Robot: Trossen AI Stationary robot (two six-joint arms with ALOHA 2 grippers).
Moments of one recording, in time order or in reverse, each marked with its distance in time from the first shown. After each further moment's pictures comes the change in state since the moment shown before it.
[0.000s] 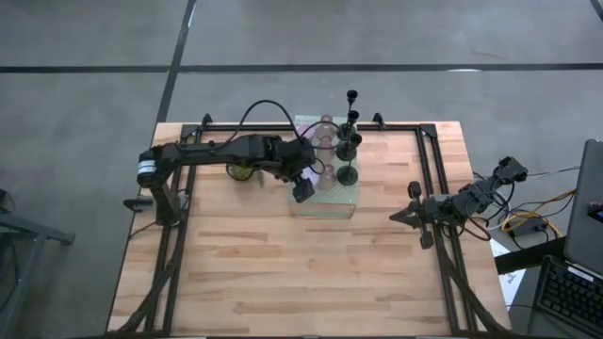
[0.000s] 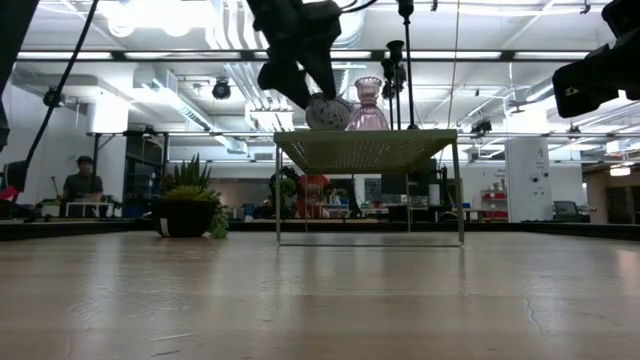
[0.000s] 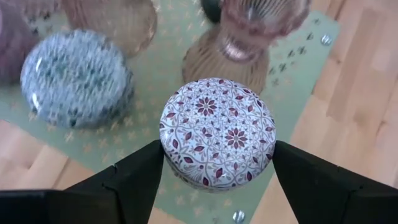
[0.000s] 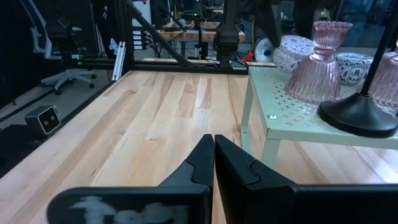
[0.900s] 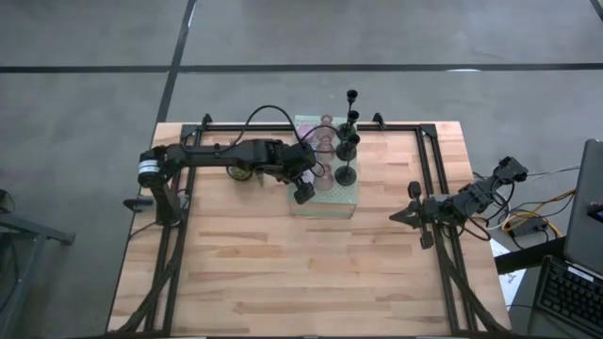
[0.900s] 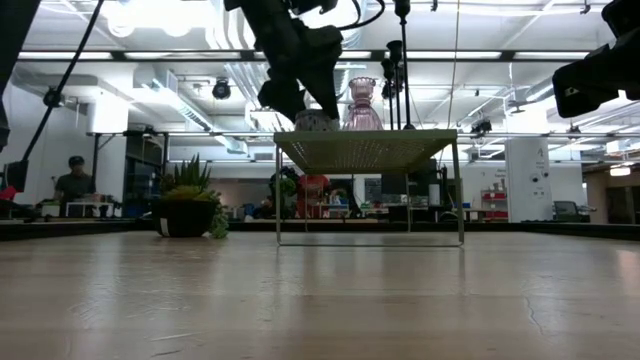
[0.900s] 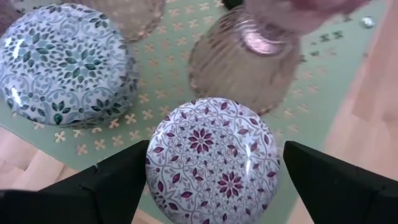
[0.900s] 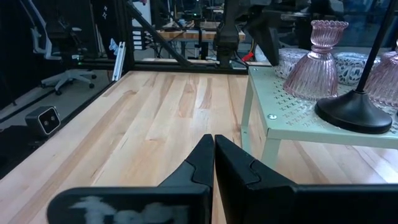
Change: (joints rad) left arm 0.006 0.007 -0.103 0.095 -0.020 0.009; right arm 0.000 0.000 0.000 0.000 0.000 0.002
